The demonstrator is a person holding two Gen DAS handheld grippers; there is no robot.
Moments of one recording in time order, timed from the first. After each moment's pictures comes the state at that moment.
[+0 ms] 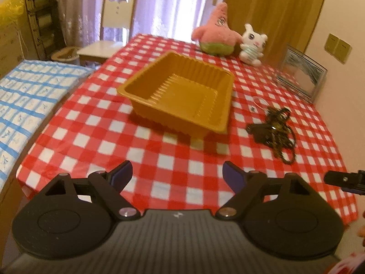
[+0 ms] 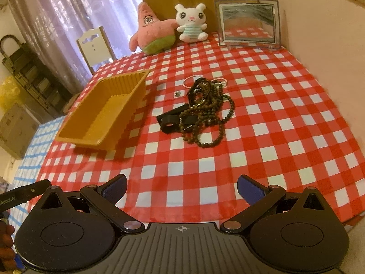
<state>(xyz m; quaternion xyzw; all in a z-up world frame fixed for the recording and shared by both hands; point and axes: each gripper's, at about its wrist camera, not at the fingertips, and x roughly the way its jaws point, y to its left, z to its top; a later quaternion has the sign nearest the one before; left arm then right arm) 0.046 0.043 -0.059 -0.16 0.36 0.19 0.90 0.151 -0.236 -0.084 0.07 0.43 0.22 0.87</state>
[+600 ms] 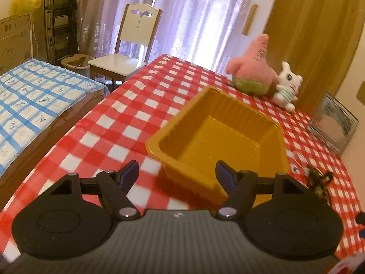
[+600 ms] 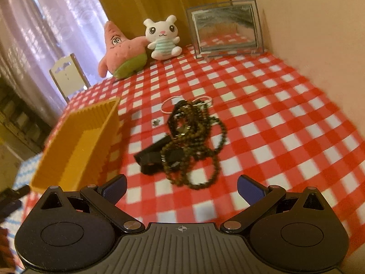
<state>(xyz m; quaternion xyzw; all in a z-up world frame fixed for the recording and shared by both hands) 0.128 0.168 -0.104 -0.21 0.28 0.22 0.91 0.217 -0.208 -0.110 0.14 0.41 0.16 0.89</state>
